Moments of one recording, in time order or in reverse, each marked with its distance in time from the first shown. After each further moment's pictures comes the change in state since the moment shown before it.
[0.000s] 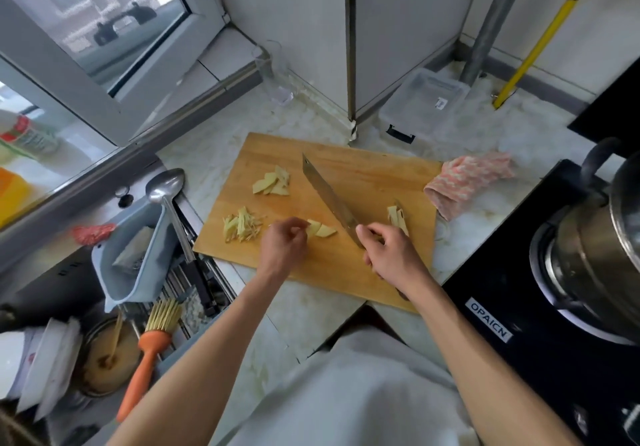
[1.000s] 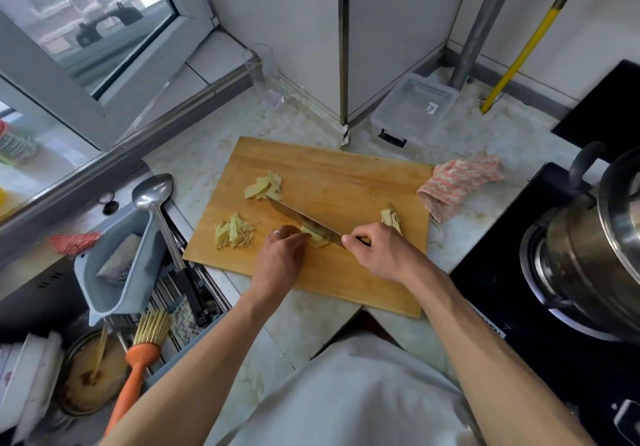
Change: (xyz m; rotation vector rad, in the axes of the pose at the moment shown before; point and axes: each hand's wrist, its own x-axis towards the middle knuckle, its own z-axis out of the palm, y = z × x) left_hand 0.002 -0.035 0.016 0.255 0.114 0.519; right_hand 0.008 -0.022 -0.015 -0.362 -0.192 -0.030
